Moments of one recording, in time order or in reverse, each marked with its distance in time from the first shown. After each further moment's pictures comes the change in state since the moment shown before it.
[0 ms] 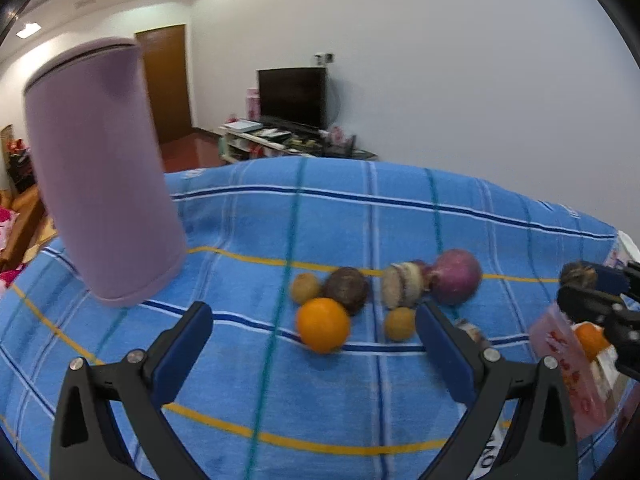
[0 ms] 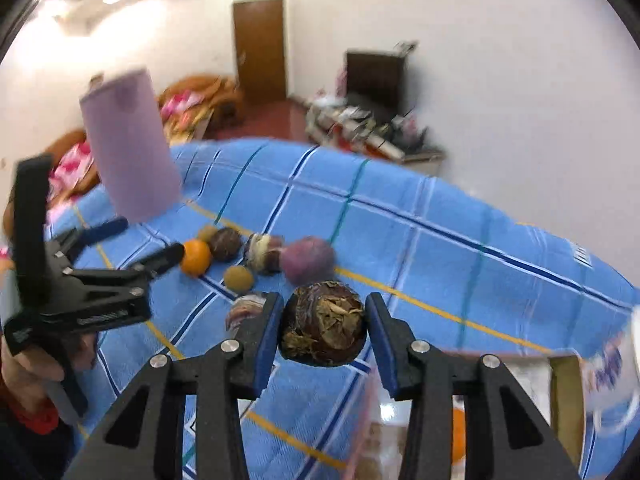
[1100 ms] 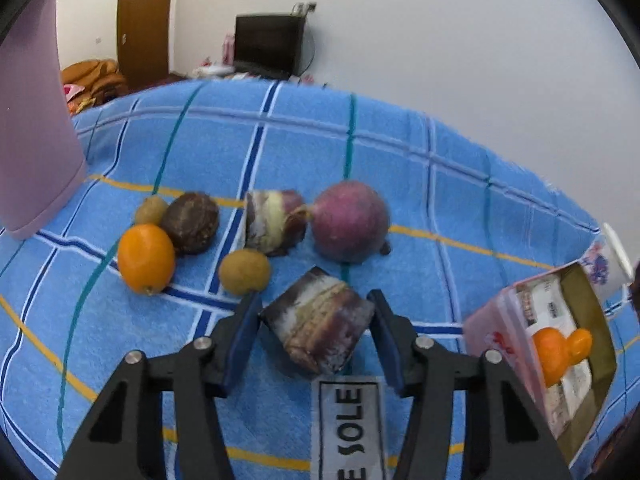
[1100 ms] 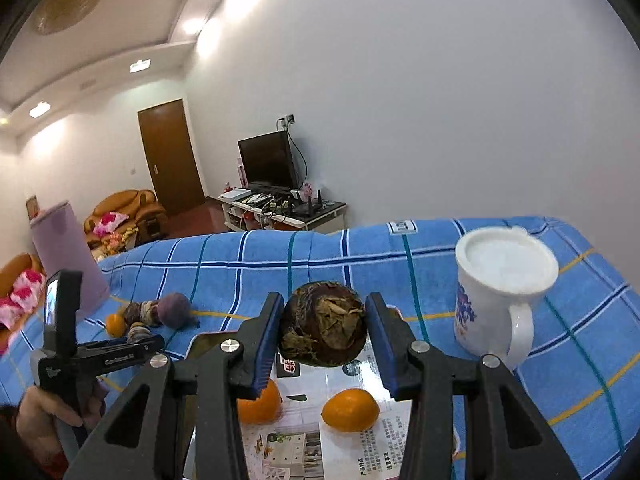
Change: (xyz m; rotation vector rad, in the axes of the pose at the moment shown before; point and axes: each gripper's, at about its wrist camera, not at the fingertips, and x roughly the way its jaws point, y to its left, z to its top) left arm 0.042 -0.083 -0.016 -0.080 0.161 -0.111; right arm -0.078 -0.125 -0.069 0.322 -0.284 -0.189
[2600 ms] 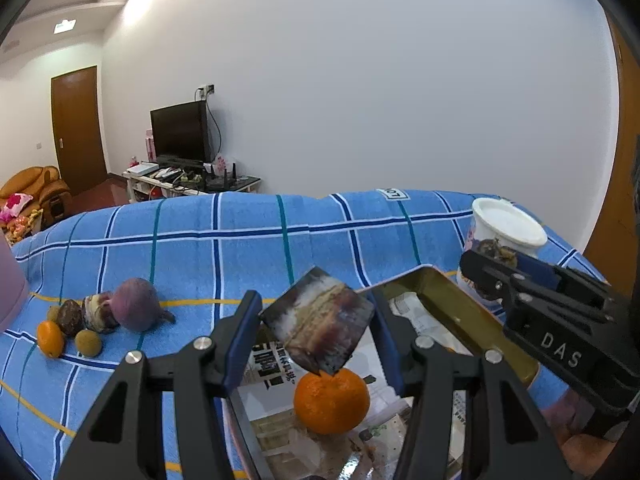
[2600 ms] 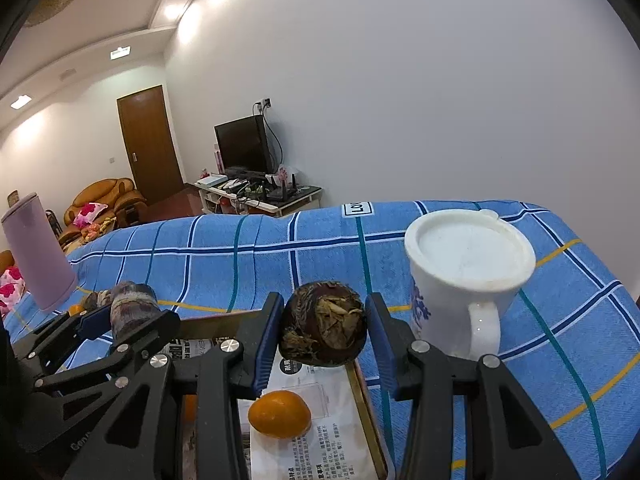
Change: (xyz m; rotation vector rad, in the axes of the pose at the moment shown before) left arm -0.059 -0.160 -0.025 0.284 -0.239 -0.130; right arm 0.023 -0.038 0.000 -0.016 0.054 -0.082
